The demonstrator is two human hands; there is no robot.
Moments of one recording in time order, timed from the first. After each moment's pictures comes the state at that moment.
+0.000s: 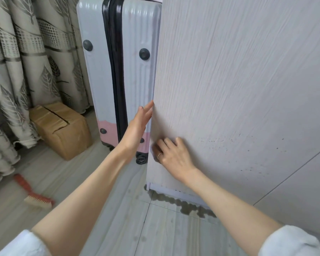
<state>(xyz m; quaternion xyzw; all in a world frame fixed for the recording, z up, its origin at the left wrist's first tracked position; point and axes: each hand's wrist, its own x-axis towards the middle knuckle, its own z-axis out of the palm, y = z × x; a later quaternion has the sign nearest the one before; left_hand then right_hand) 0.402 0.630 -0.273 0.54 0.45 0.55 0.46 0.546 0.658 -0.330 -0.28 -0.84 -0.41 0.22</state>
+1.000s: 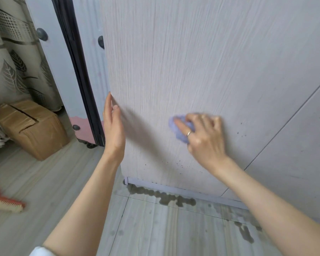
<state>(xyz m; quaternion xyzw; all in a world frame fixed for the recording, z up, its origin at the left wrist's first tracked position) 0.470 0.638 -0.287 0.41 0.52 0.69 0.30 0.675 0.647 -0.275 -0.35 -0.78 -0.38 0.36</state>
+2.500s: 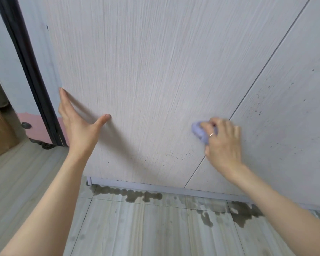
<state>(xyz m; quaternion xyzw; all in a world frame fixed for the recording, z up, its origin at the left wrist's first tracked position) 0.488 0.649 -0.307 0.48 0.60 0.62 0.16 0.804 0.618 -0.276 -0.51 -0.74 -0.36 0.26</state>
